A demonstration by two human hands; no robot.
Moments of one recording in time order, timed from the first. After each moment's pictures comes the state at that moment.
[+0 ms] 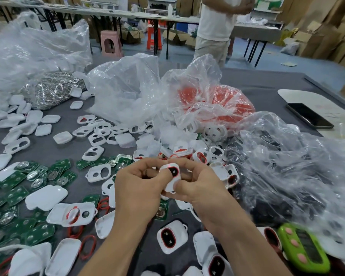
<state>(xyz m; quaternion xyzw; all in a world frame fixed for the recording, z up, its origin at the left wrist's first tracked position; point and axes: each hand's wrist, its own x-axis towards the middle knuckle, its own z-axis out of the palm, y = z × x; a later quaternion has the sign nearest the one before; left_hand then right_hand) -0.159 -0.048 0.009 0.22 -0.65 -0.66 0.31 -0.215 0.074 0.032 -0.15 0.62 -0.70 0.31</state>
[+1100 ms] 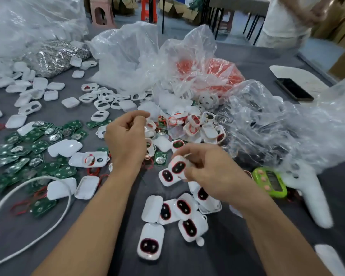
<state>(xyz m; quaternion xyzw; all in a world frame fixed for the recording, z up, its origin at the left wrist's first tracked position) -0.135 -0.060 0.026 0.26 -0.65 -0.59 0.40 -0.160 0.132 0.052 -0.29 0.81 -0.46 0.23</state>
